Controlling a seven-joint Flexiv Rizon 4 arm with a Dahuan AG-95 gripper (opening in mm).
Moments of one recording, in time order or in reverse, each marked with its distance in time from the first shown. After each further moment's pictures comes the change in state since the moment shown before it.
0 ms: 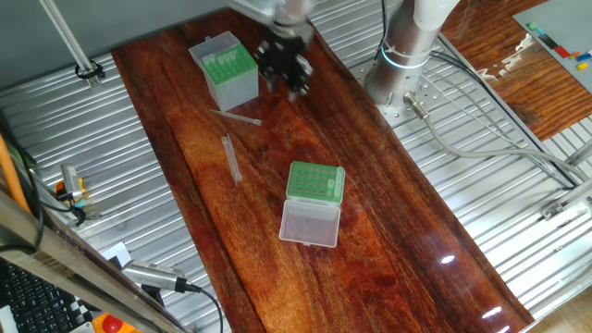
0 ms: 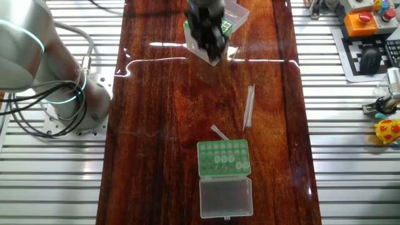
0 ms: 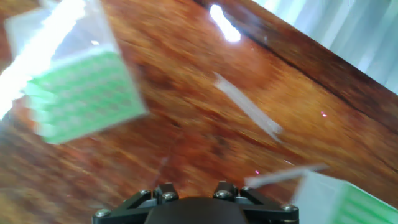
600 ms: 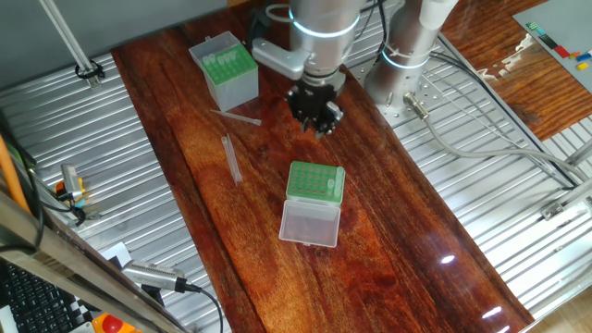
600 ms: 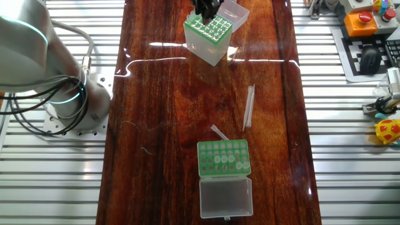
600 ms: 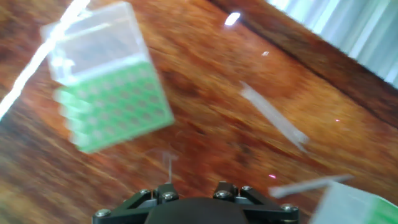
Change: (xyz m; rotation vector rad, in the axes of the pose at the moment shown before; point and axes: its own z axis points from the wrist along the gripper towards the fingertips) arm -0.036 0.050 0.007 -0.028 0.053 0.105
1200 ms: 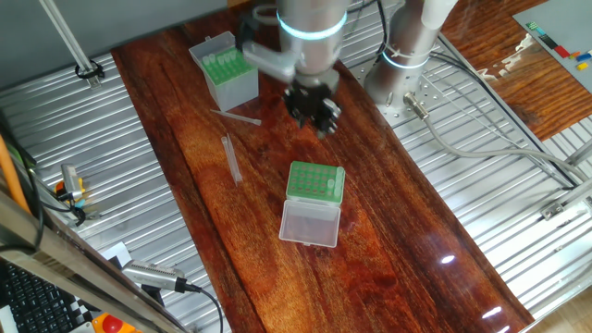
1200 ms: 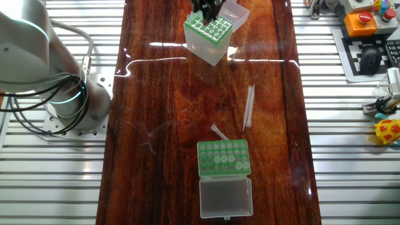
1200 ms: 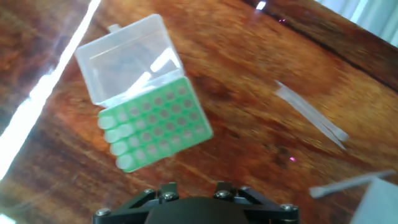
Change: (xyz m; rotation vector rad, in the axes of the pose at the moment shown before) arm -0.007 0.037 0.016 -0.042 0.045 -0.123
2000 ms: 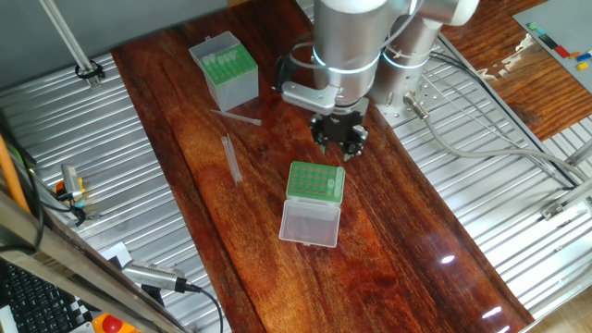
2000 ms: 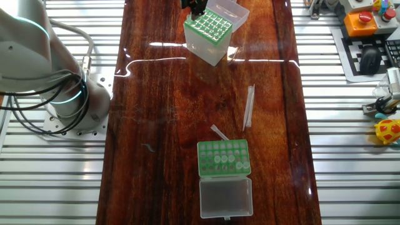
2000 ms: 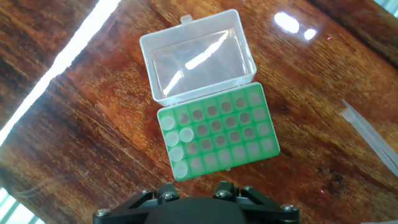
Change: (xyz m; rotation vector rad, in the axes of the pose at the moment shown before) arm 0.003 0.033 0.027 -0.012 -0.028 -0.066
